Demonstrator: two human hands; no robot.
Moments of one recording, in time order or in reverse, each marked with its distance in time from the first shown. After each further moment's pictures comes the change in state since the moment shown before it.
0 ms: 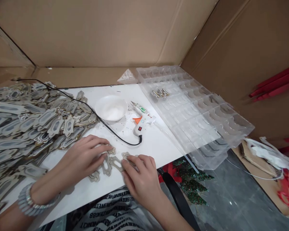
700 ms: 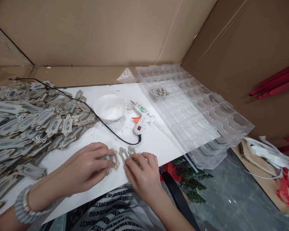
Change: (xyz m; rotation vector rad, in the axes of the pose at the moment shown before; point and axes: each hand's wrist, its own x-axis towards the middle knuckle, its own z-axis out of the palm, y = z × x) left_hand 0.002 0.018 -0.008 -0.159 -0.084 0.153; right_hand -0.001 0.008 0.005 -0.030 0.103 0.054
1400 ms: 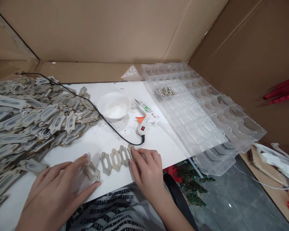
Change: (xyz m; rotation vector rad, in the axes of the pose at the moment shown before) left_hand -0.068 0.036 0.025 0.494 0.268 -0.468; right_hand 0.005 0.008 0.003 -0.001 -0.019 0.045
